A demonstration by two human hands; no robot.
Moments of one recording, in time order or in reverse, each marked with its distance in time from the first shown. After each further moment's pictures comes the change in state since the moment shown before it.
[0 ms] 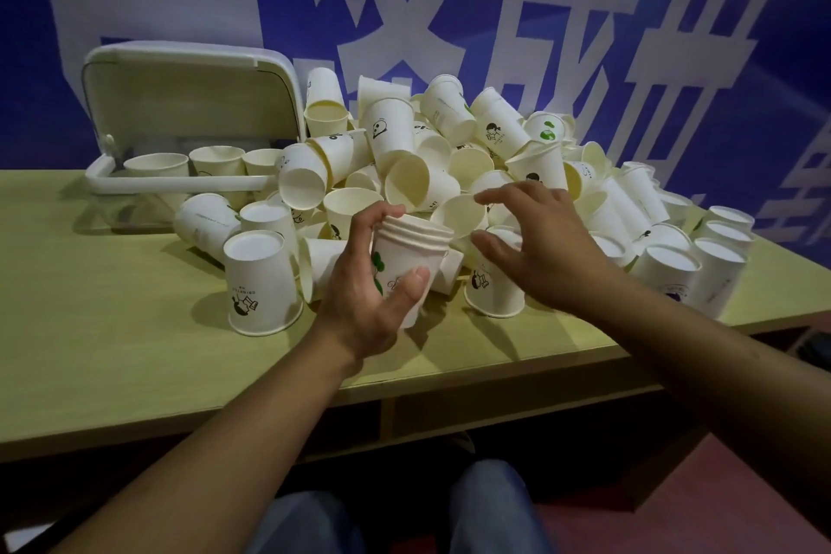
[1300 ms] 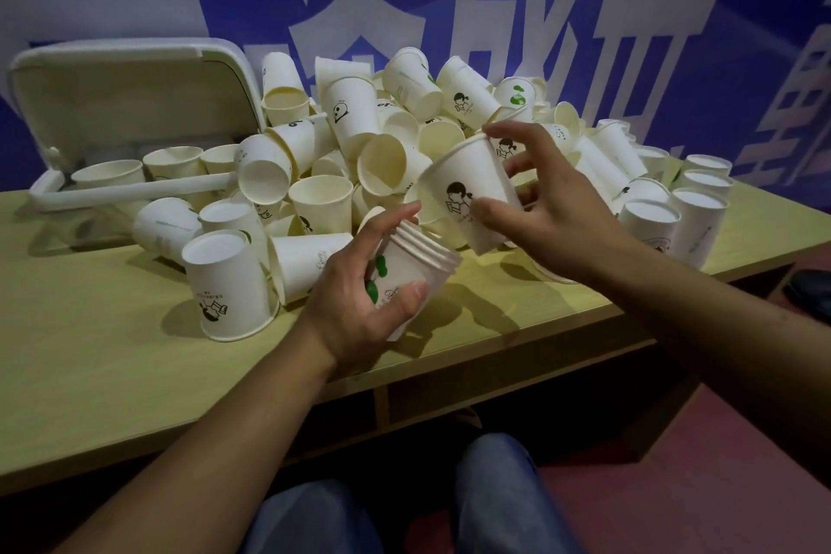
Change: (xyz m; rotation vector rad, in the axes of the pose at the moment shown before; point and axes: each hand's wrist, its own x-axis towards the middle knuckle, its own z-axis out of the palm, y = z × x) left_hand -0.006 0.003 0.000 0.029 -0.260 -0.003; right_hand -0.021 0.008 -0.017 0.479 0.118 0.069
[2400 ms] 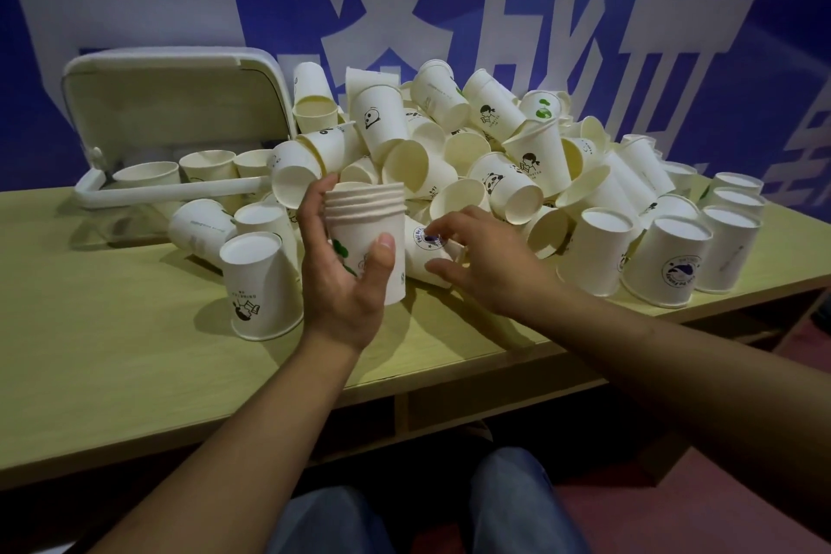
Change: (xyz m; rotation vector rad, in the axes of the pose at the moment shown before) left_hand 0.006 -0.006 -0.006 -0.103 0.583 0.014; right_hand 0.018 0.013 0.081 -0.284 -0.201 -0.041
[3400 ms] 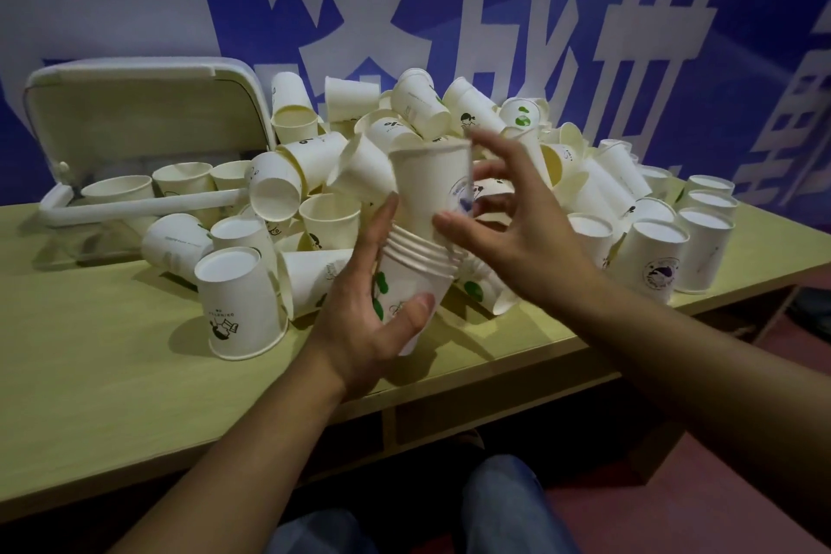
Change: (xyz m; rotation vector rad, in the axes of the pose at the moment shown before) left_hand -0.009 0.015 0.003 -0.001 -0.531 -0.078; right_hand -0.022 -0.018 -0.050 0.567 0.251 -0.001
